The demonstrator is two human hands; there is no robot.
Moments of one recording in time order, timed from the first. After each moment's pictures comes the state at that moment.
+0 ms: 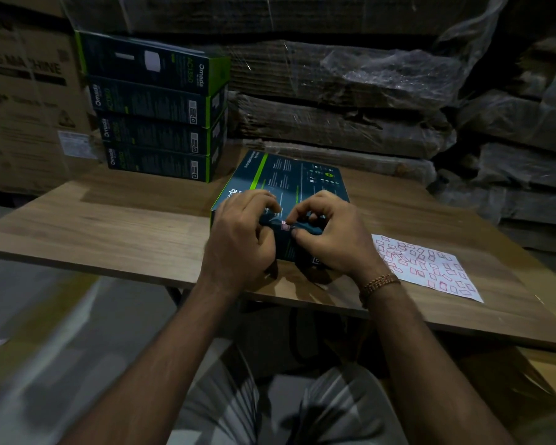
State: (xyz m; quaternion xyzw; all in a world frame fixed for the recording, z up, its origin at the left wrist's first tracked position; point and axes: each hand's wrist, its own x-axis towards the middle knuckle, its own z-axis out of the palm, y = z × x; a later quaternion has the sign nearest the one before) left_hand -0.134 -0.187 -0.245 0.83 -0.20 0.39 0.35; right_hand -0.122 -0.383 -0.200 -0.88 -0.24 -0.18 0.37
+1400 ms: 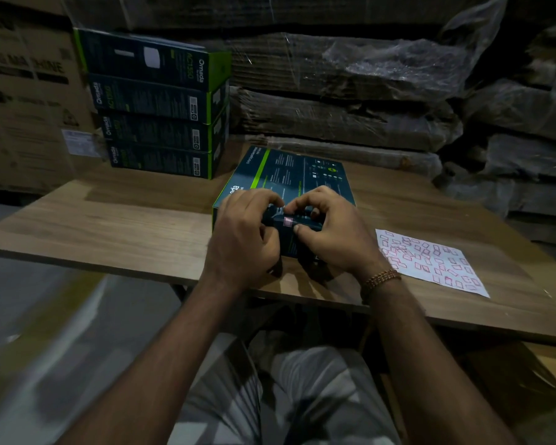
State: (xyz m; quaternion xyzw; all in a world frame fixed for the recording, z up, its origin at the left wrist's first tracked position) left_hand -0.138 -0.189 -0.242 0.84 -0.19 0.39 0.33; right_hand -0.126 -0.378 -0.197 -0.89 -0.22 -0.16 0.37
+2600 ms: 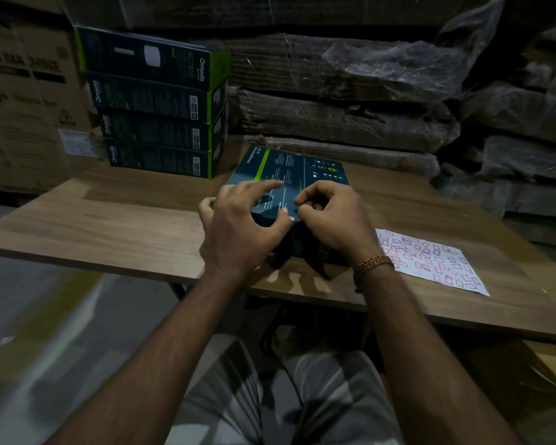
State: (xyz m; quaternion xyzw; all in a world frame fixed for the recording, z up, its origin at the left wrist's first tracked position) left_hand -0.128 -0.192 -0.240 0.85 -0.07 0.39 0.35; right_hand -0.115 -0.368 -0.188 -0.88 -0.12 -0.16 0.43
